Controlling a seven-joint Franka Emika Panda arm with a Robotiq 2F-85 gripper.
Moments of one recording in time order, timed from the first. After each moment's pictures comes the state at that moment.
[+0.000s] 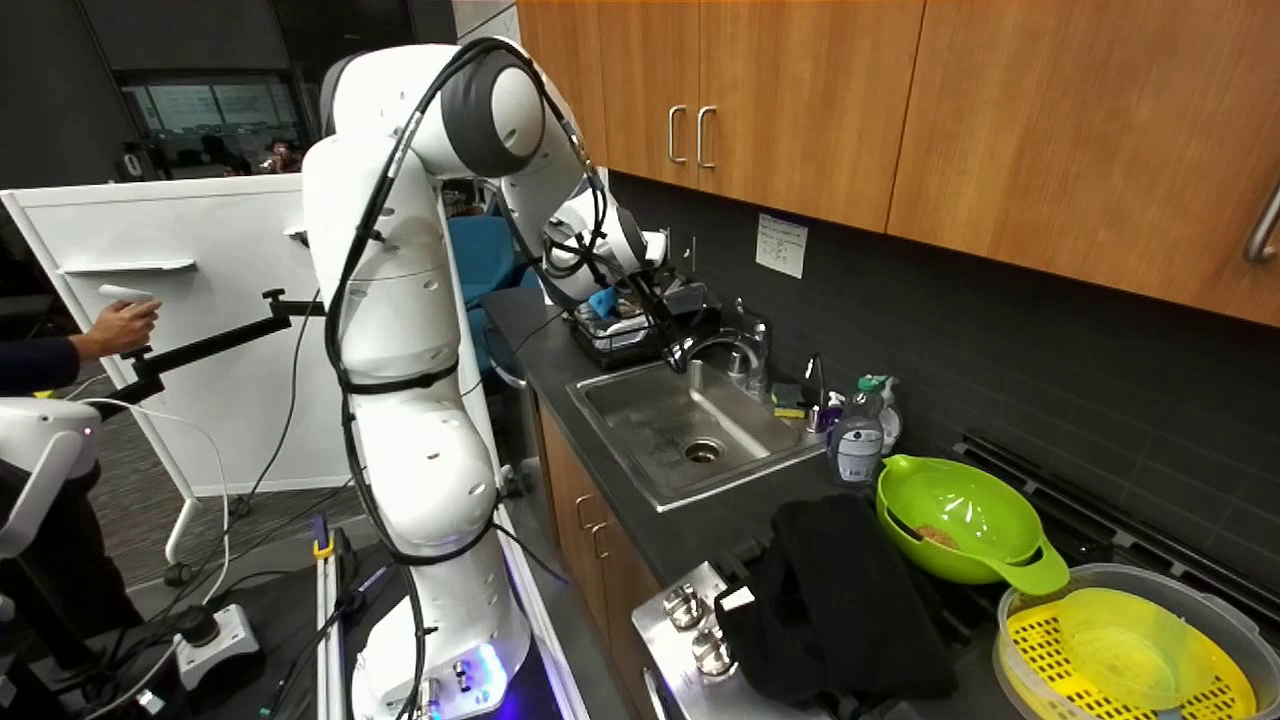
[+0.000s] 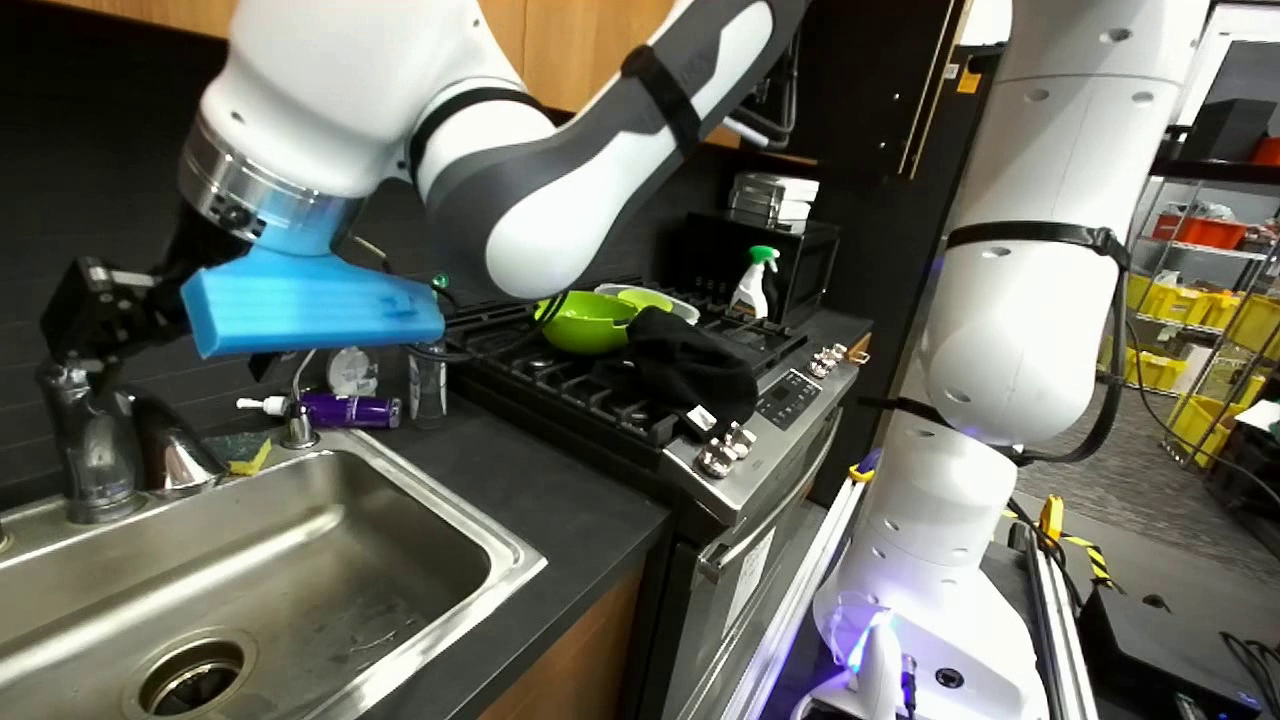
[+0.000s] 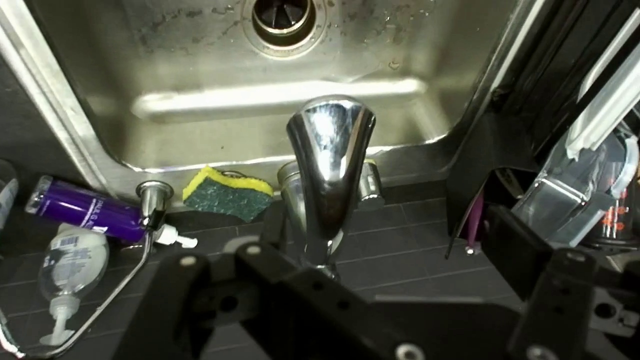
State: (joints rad) arm 0.04 0.05 0.57 -2.30 -0.75 2.85 1.33
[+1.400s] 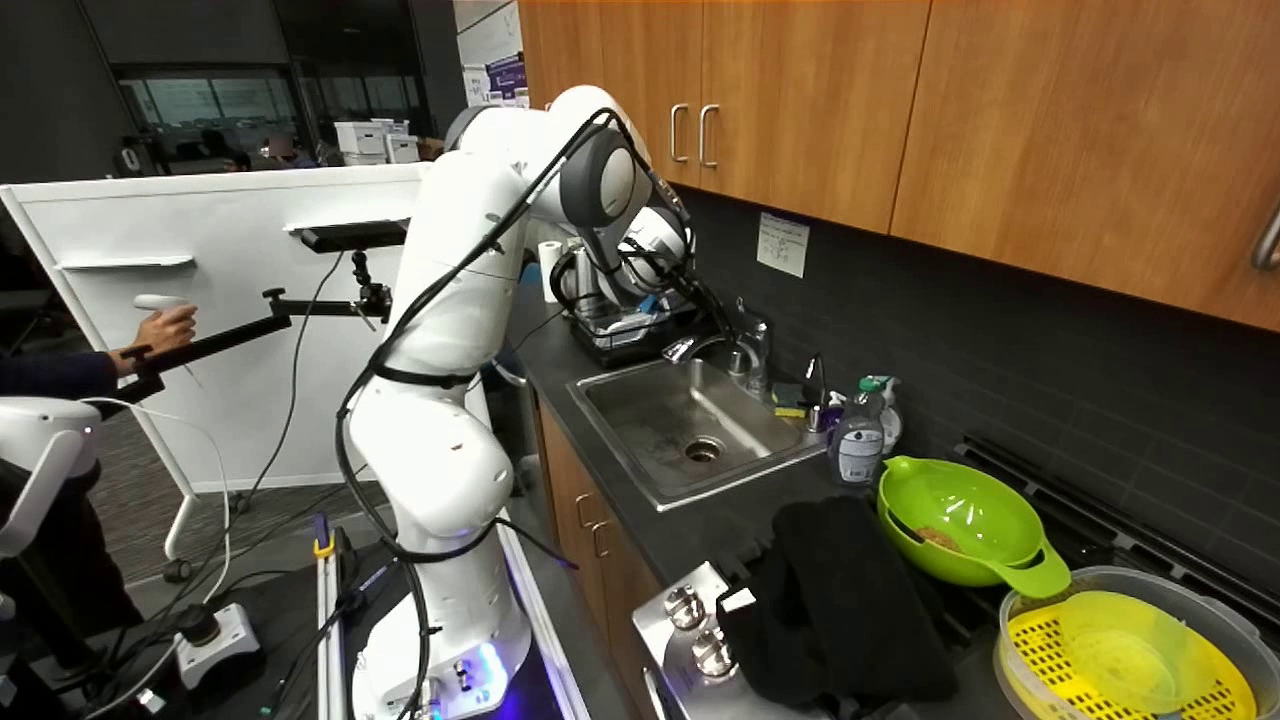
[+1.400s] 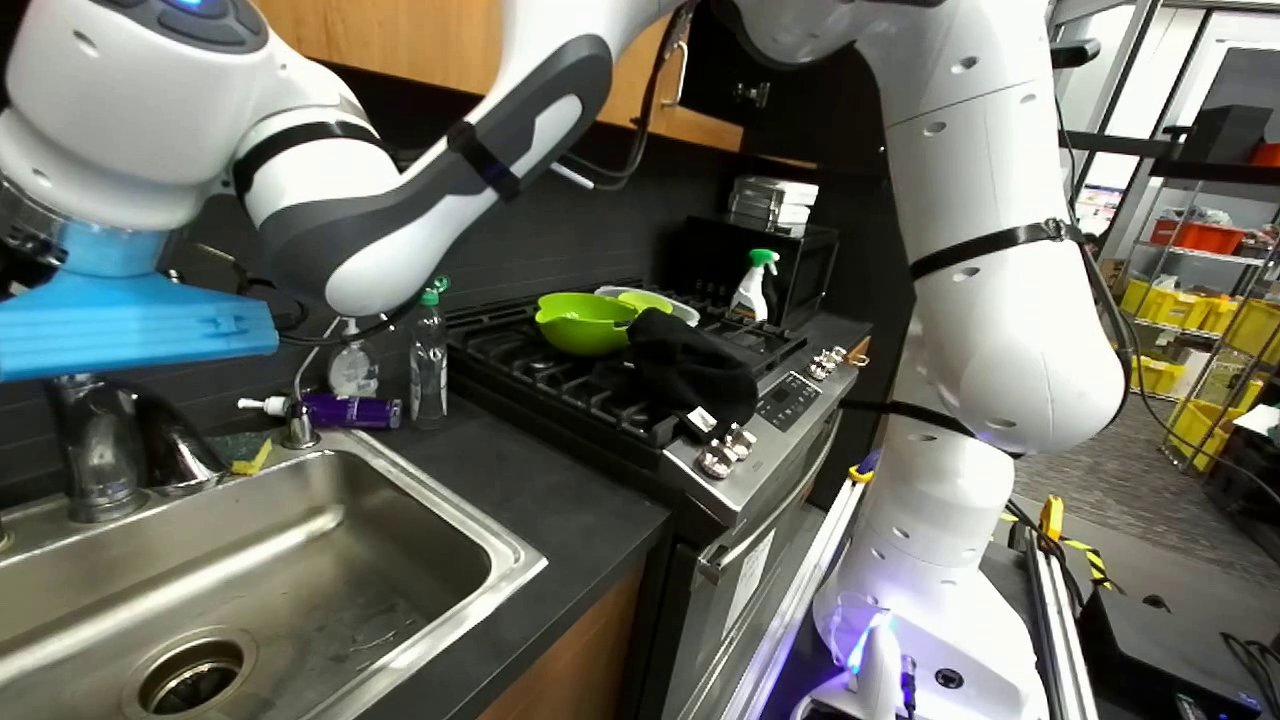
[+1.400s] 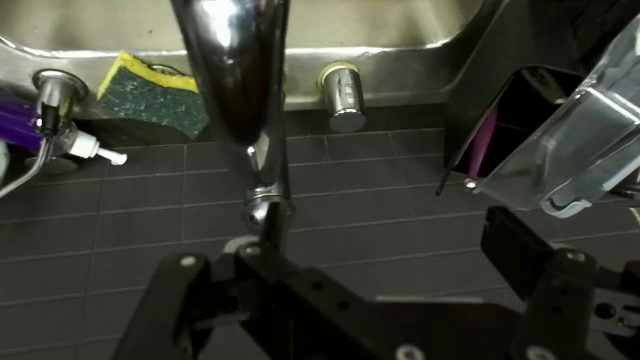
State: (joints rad) arm 0.23 0.42 0.39 -1.84 -1.19 2.74 1.57
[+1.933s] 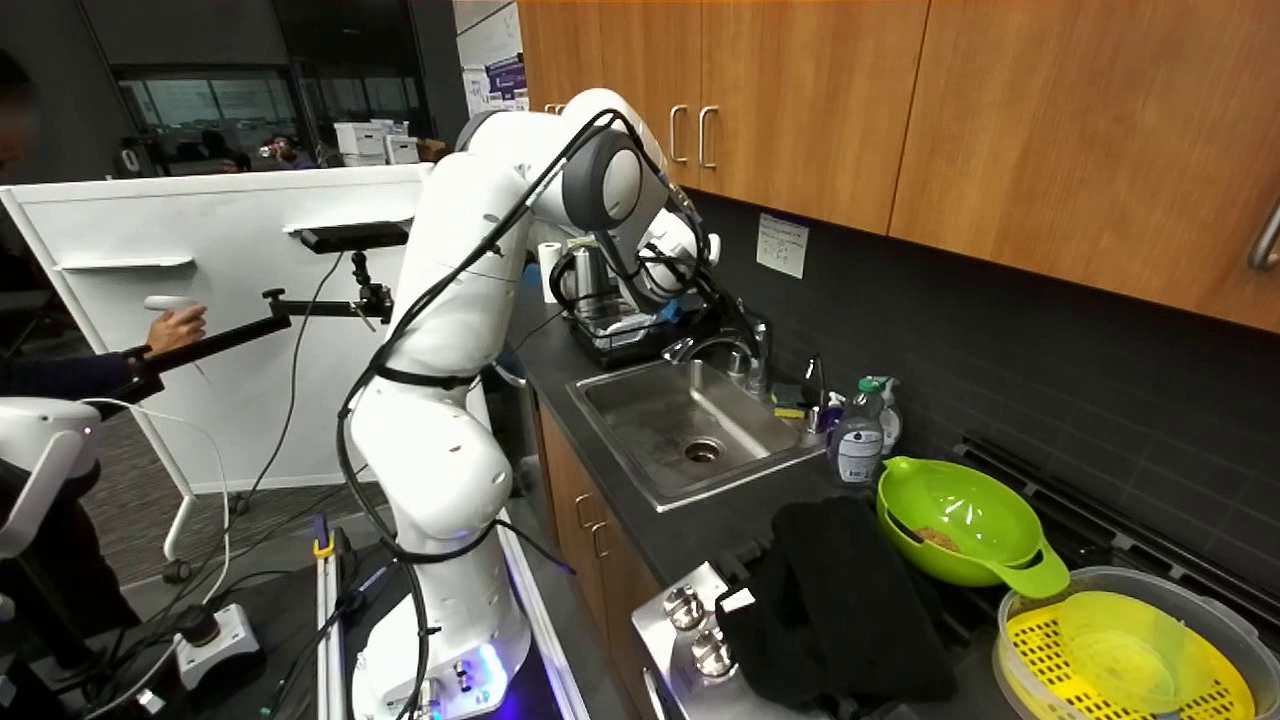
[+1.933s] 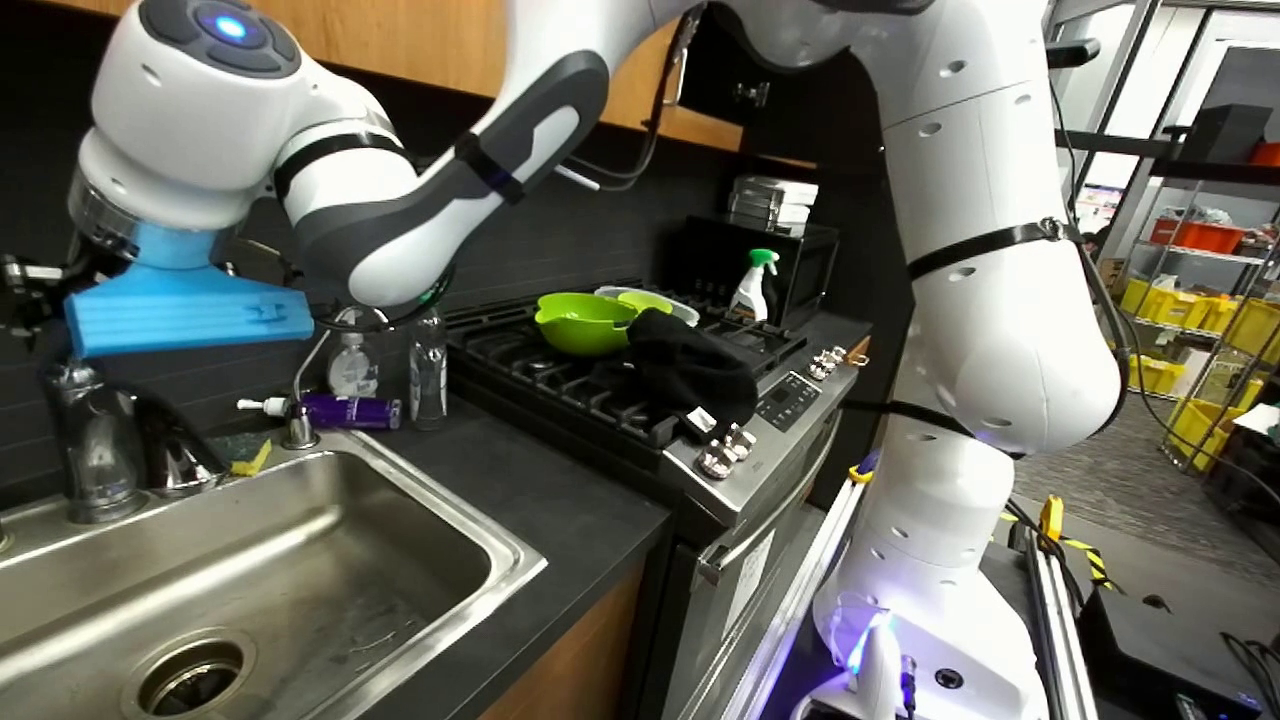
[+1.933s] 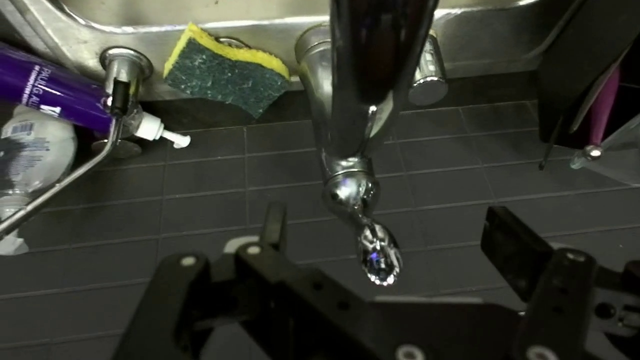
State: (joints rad) arm 0.21 0.43 0.32 -1.83 -1.19 2.74 1.57
